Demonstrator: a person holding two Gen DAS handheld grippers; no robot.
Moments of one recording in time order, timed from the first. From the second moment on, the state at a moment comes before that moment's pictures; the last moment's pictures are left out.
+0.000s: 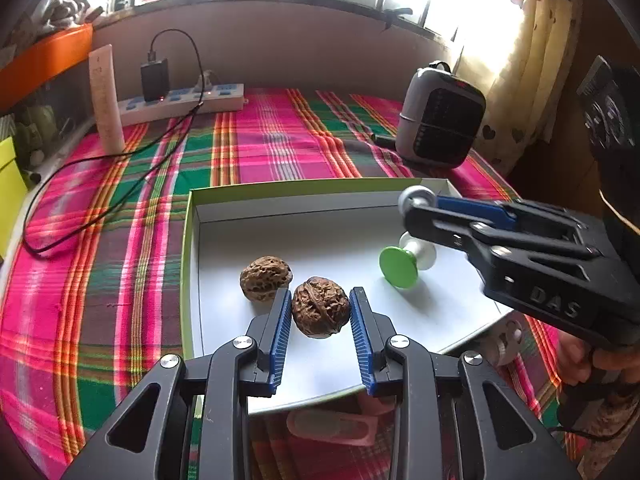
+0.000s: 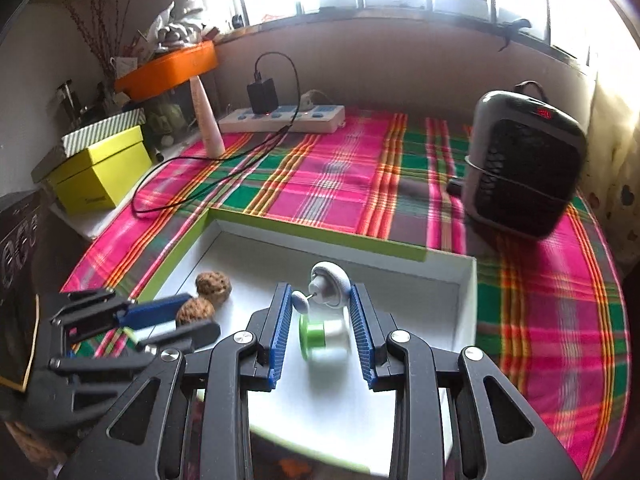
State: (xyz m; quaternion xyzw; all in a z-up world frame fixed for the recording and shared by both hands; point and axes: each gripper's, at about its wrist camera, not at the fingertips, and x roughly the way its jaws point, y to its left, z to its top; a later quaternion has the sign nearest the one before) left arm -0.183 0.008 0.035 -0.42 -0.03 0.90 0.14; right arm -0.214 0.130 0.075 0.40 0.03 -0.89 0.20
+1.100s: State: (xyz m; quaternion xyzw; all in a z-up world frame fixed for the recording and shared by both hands) left arm -0.196 0.013 0.022 -0.43 -0.03 0.89 0.14; right arm -0.257 0.105 0.045 0.45 0.05 -0.86 0.22
